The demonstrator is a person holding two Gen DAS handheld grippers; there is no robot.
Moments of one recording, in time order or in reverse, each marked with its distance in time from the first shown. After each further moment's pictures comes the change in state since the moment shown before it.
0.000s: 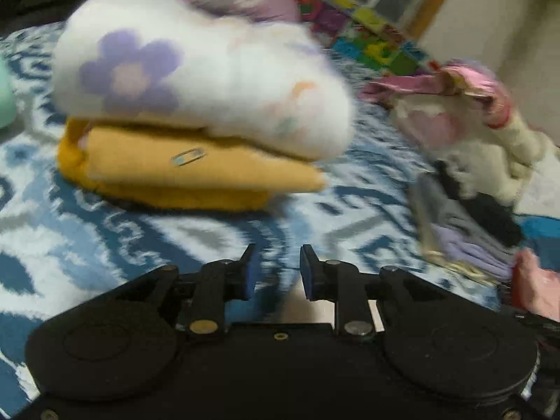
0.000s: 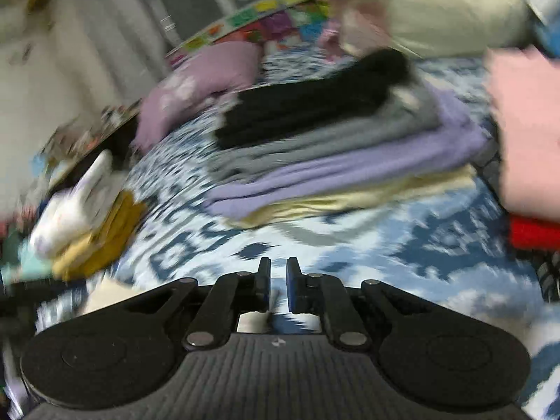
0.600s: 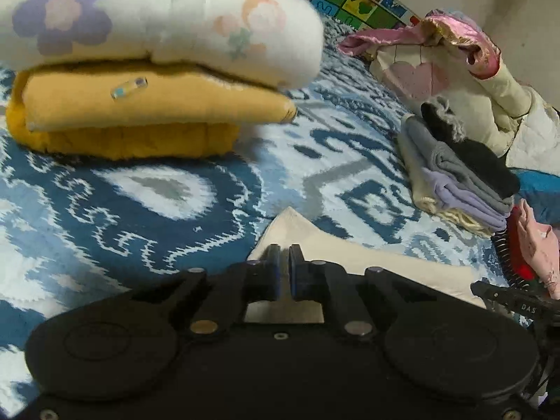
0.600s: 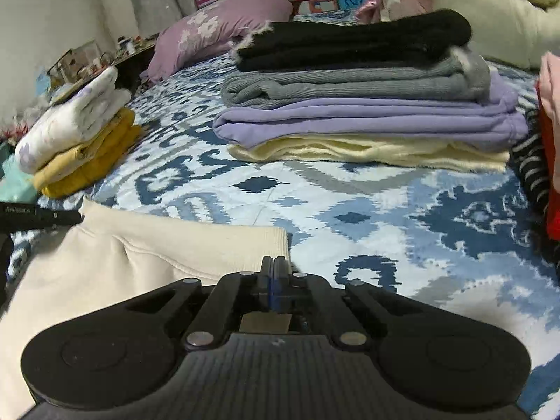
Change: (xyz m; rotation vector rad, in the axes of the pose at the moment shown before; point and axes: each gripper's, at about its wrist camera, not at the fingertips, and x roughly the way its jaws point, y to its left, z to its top) left arm 0.028 -0.007 -0.018 0.028 0.117 -0.013; right arm 0.023 0.005 -0.021 -0.103 0.112 -0.041
